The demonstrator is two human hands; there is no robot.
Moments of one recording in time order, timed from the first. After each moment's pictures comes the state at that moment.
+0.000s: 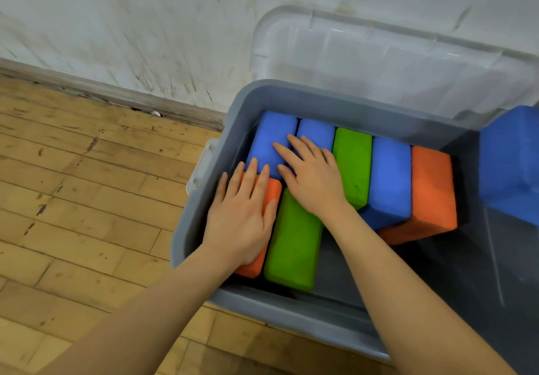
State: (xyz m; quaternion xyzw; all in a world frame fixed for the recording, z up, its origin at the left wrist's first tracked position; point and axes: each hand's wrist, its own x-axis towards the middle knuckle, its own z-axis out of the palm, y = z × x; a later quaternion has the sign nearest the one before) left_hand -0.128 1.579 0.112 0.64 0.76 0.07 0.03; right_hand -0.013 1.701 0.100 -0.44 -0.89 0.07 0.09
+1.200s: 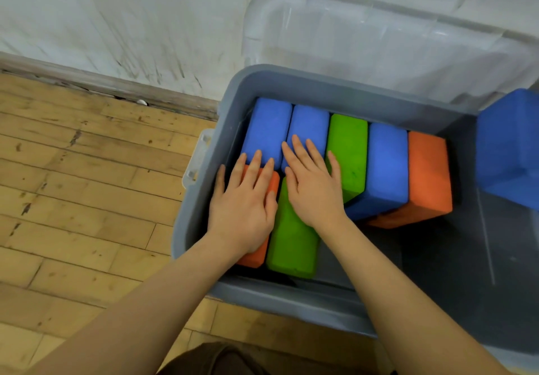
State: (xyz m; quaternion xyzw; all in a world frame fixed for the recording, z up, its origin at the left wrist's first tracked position) left_hand -0.130 1.587 0.102 0.66 0.75 0.07 0.04; right_hand -0.006 1.665 0.089 -0.51 -0.85 0.05 0.11
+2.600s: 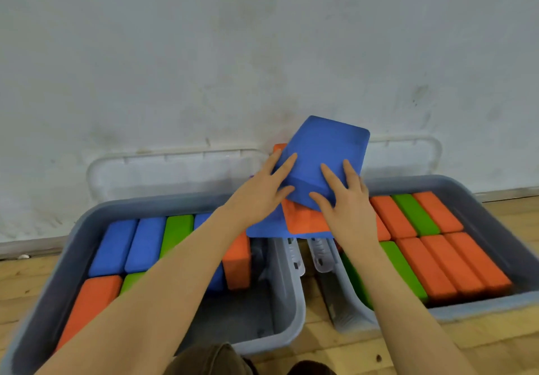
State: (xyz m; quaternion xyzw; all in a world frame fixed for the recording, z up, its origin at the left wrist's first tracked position) left_hand 0.179 1.703 0.319 0.85 0.47 0.21 0.15; right_hand 0.355 1.659 0.302 -0.68 -0.66 0.01 0.32
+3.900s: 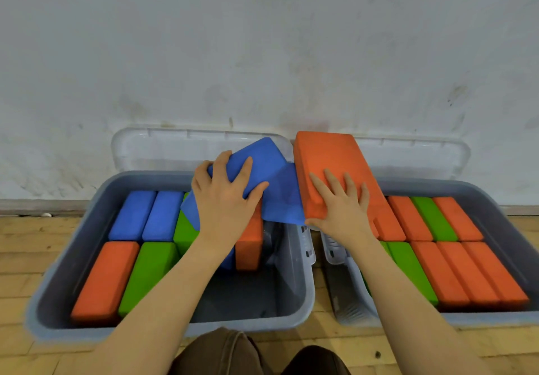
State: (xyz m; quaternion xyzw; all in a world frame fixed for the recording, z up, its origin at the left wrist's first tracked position) left_hand 0.115 1.655 0.273 0.65 0.62 0.38 -0.22; right_hand 0.340 1.676 0.266 -0.63 -0.77 -0.04 0.08
